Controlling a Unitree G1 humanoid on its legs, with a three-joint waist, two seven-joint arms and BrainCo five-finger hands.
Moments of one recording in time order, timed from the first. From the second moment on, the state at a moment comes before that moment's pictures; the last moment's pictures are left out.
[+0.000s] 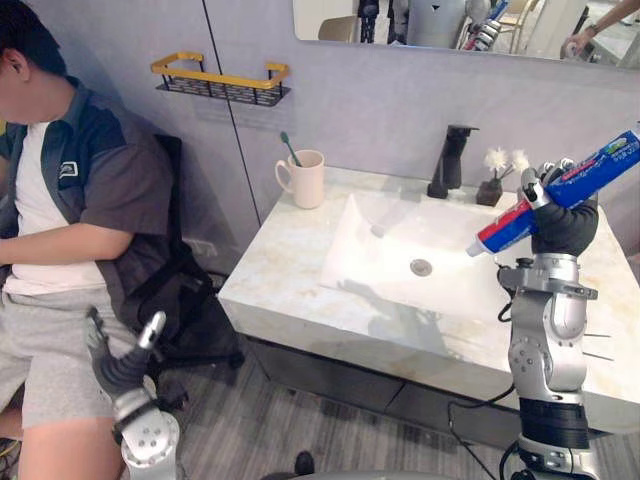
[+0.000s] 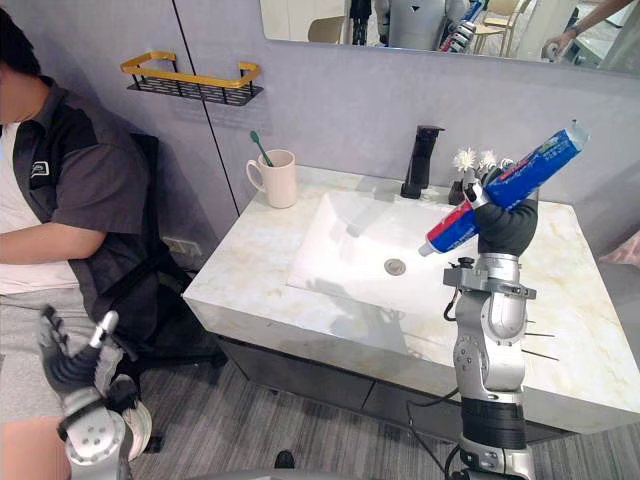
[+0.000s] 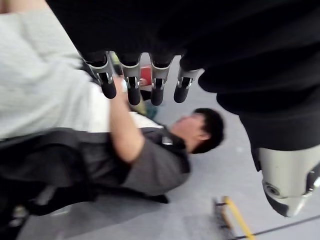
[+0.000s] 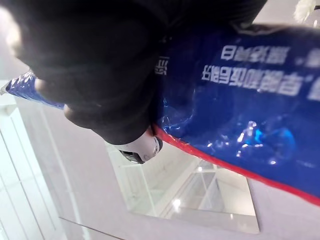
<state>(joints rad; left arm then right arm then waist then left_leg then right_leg) 0.37 -0.05 0.41 0.17 0.05 -0.15 0.32 -0.15 -0.23 -0.28 -0.22 0.37 -0.22 -0.09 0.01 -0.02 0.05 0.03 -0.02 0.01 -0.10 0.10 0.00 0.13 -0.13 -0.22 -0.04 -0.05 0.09</state>
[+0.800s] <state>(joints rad) 0.37 0.00 0.23 0.55 0.05 -0.11 0.17 -0.82 -0.43 -0.27 0.20 0.03 -0.22 -0.44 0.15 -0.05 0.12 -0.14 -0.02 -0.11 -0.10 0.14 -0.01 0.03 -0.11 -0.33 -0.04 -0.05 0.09</state>
